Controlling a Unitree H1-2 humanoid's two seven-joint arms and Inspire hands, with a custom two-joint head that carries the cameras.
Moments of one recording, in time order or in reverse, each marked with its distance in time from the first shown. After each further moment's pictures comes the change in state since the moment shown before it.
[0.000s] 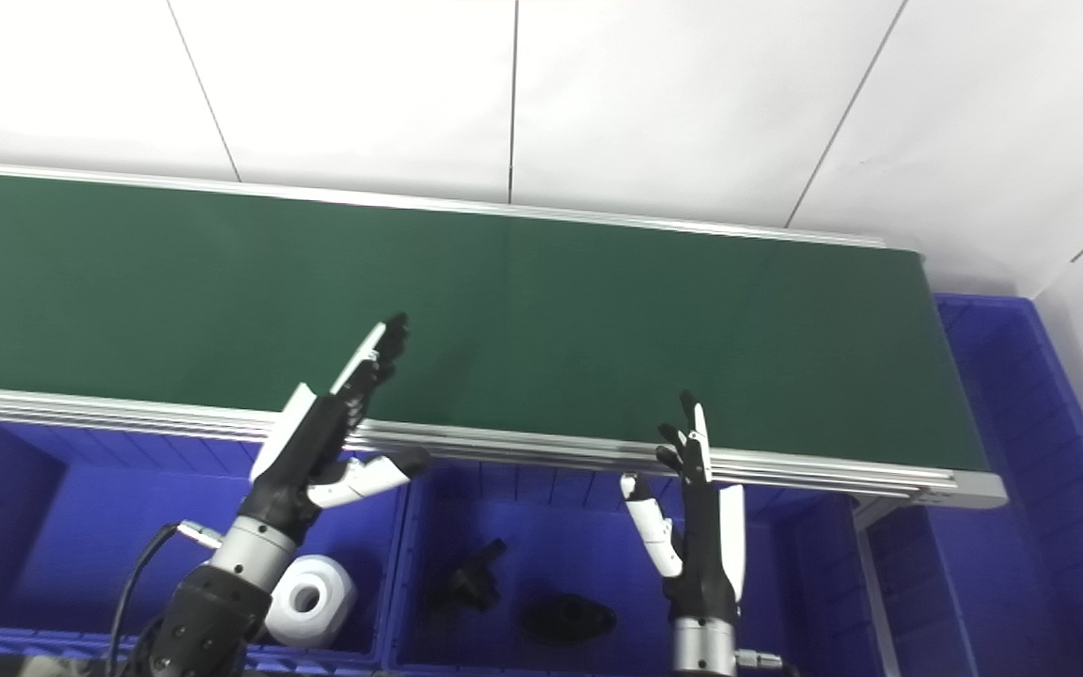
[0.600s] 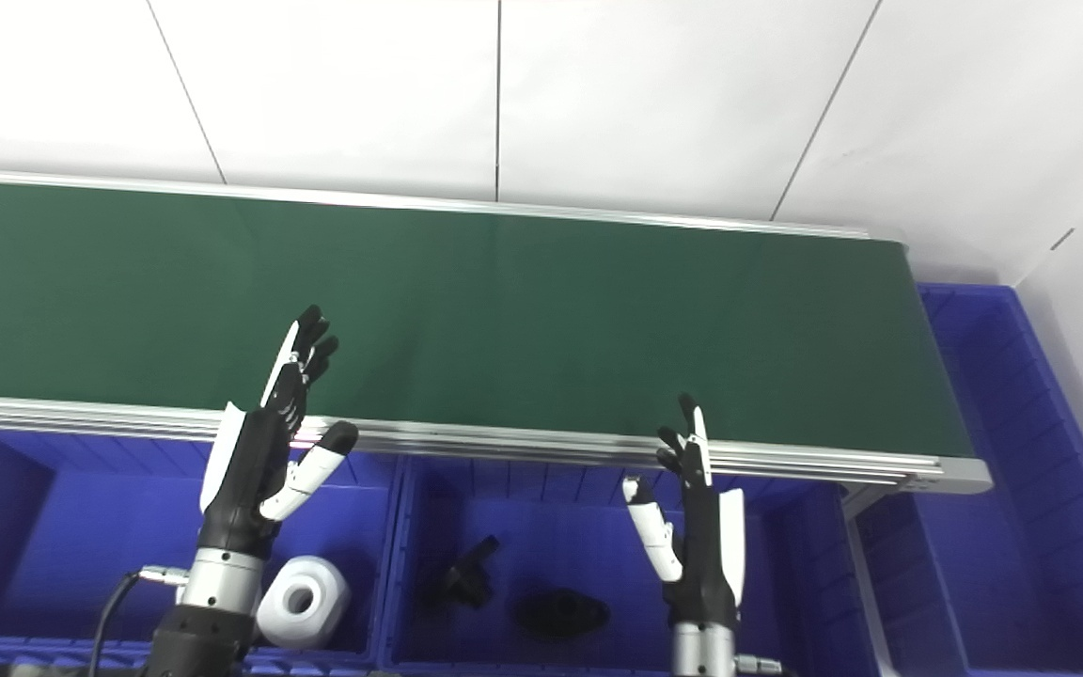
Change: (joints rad) left arm 0.036 -0.032 0.018 0.070 0.035 -0.159 0.116; right arm 0.027 -0.007 0.000 -0.012 0.003 -0.028 -0.030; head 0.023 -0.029
